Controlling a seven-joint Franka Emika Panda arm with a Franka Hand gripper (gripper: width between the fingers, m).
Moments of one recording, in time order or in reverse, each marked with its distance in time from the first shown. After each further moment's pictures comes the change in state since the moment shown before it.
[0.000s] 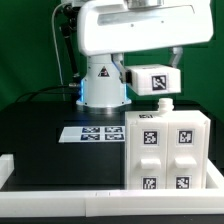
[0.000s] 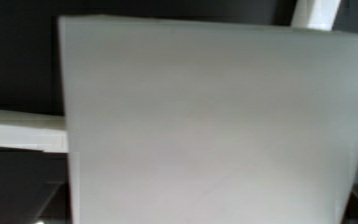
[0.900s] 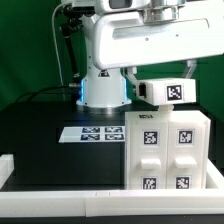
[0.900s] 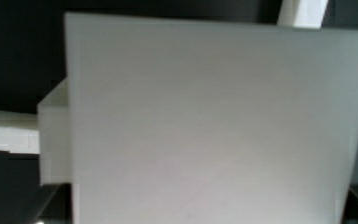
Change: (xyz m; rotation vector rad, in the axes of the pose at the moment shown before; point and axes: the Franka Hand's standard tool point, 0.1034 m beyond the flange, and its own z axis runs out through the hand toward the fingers) arm 0.010 -0.007 0.015 -0.001 0.019 -0.004
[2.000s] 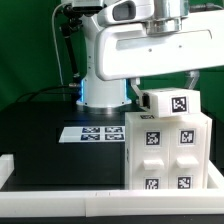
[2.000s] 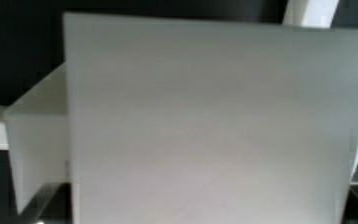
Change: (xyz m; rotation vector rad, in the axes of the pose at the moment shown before) arm 0.004 -0.001 0.014 -0.002 0.015 -0.021
